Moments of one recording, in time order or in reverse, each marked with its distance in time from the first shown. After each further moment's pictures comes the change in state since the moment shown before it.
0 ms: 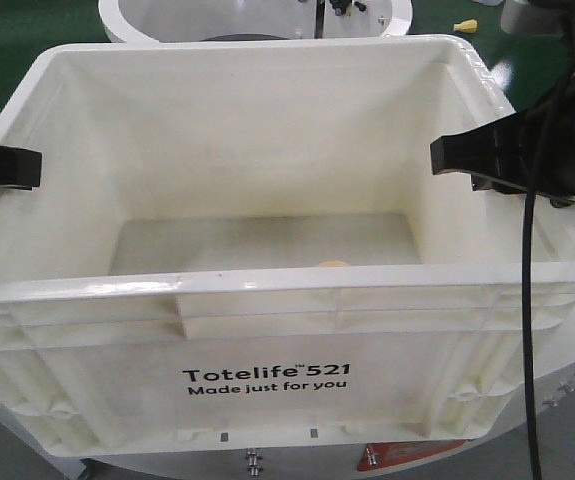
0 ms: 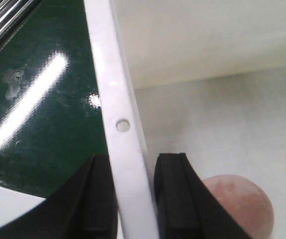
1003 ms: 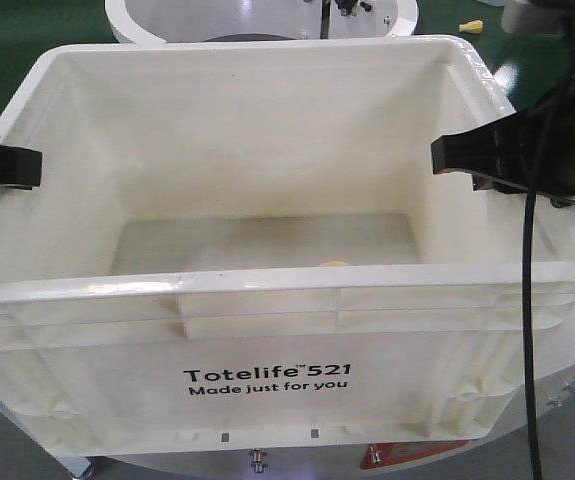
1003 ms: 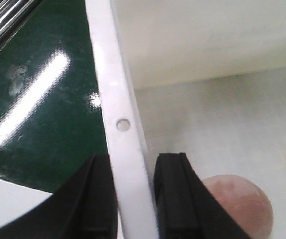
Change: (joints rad) left arm 0.000 0.000 0.000 -0.002 0.000 -0.003; right arm 0.000 0.000 0.000 -0.001 0.000 0.002
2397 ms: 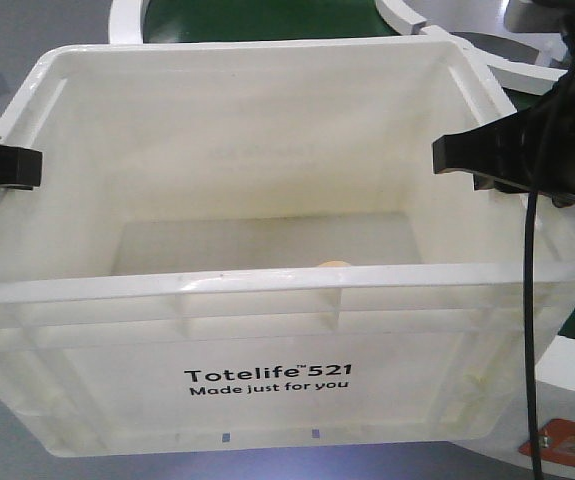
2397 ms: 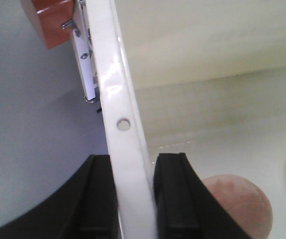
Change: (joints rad) left arm 0.000 0.000 0.000 -0.003 0.000 0.000; right arm 0.000 -0.003 0.000 -0.001 0.001 0.000
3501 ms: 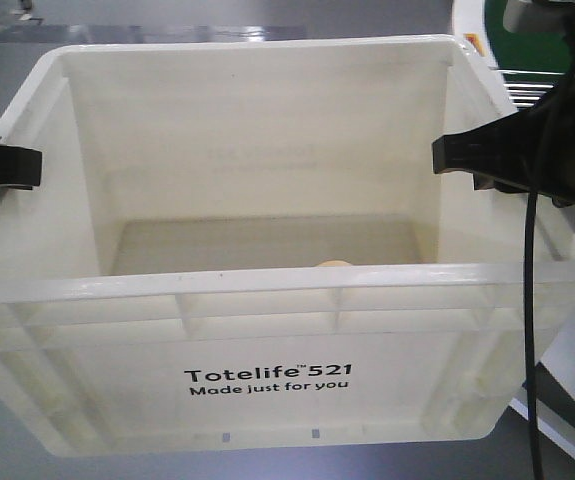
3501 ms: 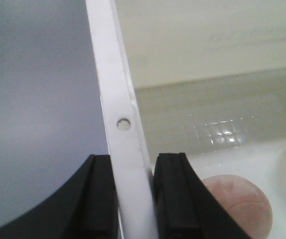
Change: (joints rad) left arm 0.000 0.000 0.000 -0.001 0.000 -0.001; right arm 0.000 0.000 0.000 -0.001 0.000 0.000
